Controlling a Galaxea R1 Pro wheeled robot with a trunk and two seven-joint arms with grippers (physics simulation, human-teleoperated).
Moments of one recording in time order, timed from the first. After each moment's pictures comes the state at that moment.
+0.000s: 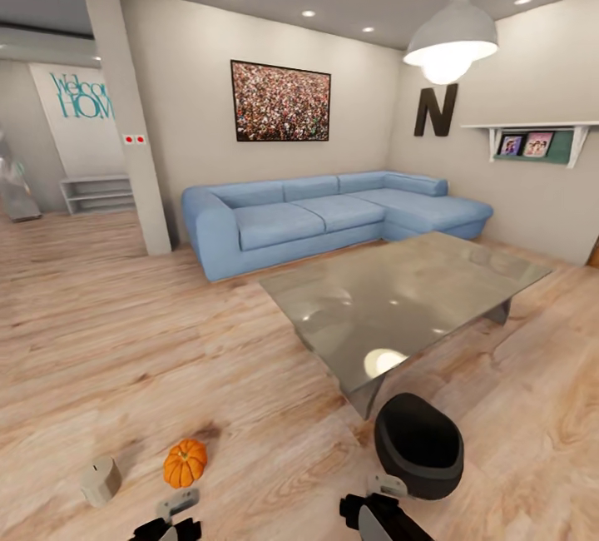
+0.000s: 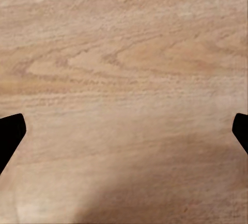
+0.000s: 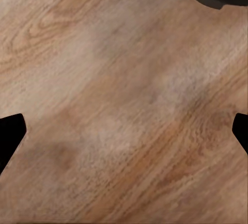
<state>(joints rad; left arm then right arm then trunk) -0.43 0.05 -0.35 -0.29 0.73 0.20 0.30 -0.42 0.11 0.38 -0.48 -0.60 0.30 -0.42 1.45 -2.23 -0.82</state>
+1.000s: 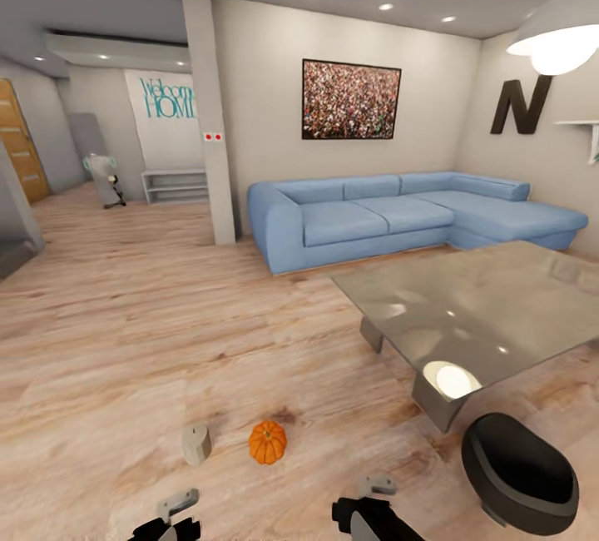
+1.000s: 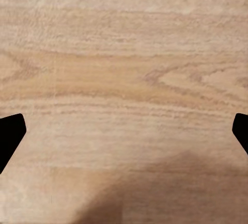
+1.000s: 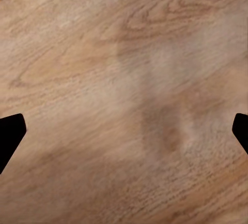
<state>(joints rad) -0.43 0.06 -0.35 -0.29 0.73 0.20 0.30 -0.42 0.12 0.46 -0.48 -0.60 0.30 -0.42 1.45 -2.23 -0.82</state>
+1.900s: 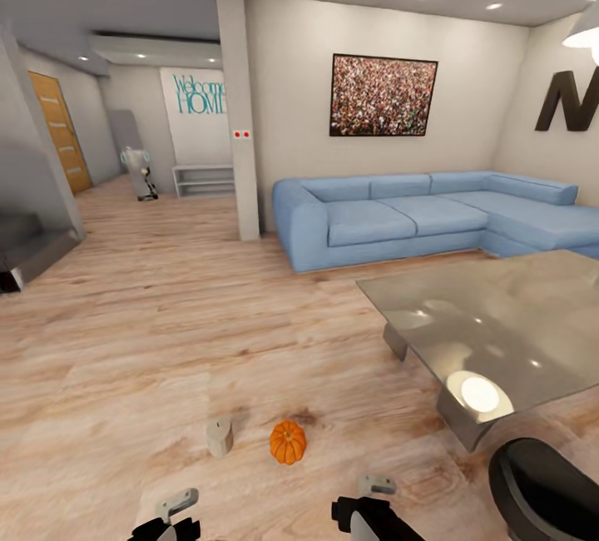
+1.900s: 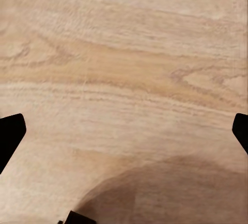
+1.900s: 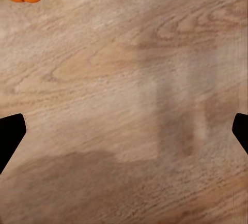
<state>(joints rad) -0.43 0.06 -0.34 -0.29 0.74 0.20 0.30 -0.42 0.12 0.46 -0.48 -0.60 0.30 -0.41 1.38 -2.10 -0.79</state>
